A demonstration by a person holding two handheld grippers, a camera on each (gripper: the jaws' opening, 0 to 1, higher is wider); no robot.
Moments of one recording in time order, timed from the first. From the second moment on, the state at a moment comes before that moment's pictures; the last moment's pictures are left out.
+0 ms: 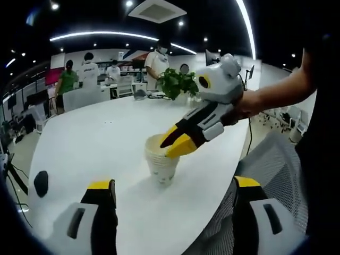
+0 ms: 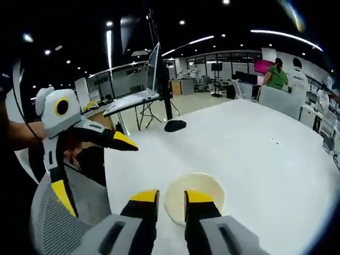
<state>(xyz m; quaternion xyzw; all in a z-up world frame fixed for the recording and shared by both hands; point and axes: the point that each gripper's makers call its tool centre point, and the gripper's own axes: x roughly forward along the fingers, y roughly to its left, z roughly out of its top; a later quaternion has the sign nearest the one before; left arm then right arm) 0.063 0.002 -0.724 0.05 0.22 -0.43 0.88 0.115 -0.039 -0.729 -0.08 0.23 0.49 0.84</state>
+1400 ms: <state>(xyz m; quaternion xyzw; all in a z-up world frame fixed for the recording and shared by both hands) 0.138 -0.064 -0.790 0.14 0.23 -0.53 0.80 0.137 -0.060 -0.757 -0.04 0.22 0.46 0.86</state>
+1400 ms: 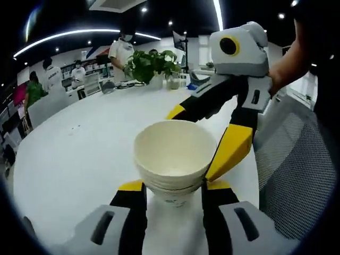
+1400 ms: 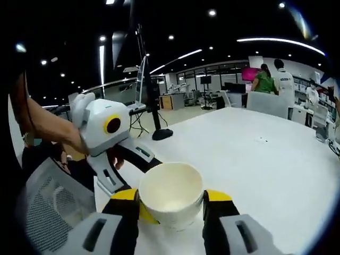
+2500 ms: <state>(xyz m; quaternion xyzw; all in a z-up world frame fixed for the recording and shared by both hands) 0.204 -0.069 -0.787 0.14 0.23 -0.52 0.81 0.210 -0.064 -0.759 -0.03 0.21 0.44 0.87</state>
